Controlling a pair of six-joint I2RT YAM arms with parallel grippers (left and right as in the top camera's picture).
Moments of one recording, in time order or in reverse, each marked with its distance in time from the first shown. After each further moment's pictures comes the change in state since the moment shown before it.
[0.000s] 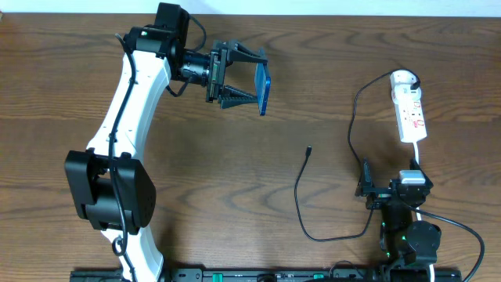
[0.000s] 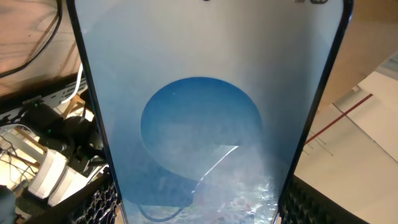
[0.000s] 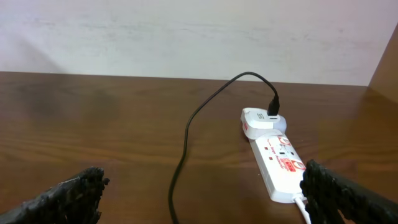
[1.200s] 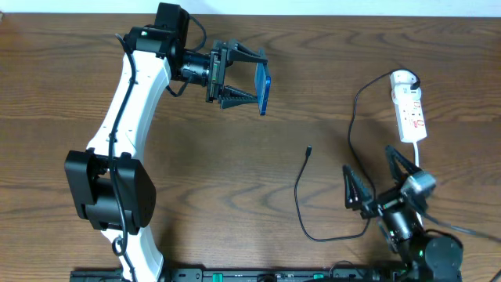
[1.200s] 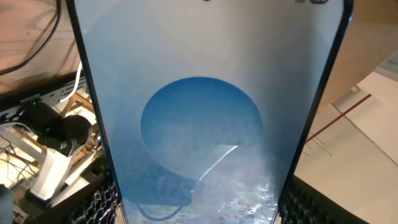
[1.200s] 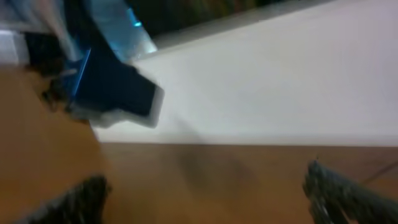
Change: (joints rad) left arm 0.000 0.000 0.000 0.000 0.003 -0.004; right arm 0.000 0.056 0.178 0.106 -0.431 0.309
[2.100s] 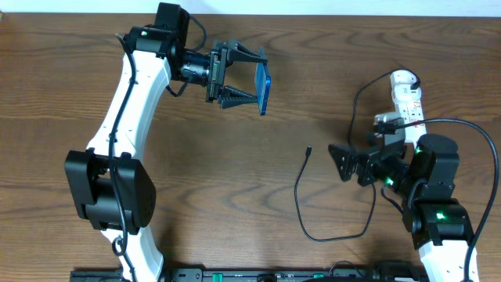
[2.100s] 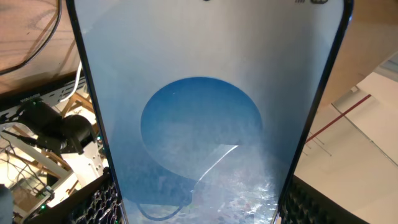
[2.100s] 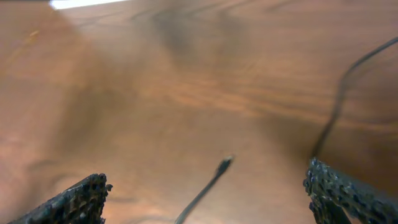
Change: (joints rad) left arm 0.000 0.000 0.000 0.000 0.000 0.000; right arm 0.000 0.786 0.475 -0.492 -0.127 -0.235
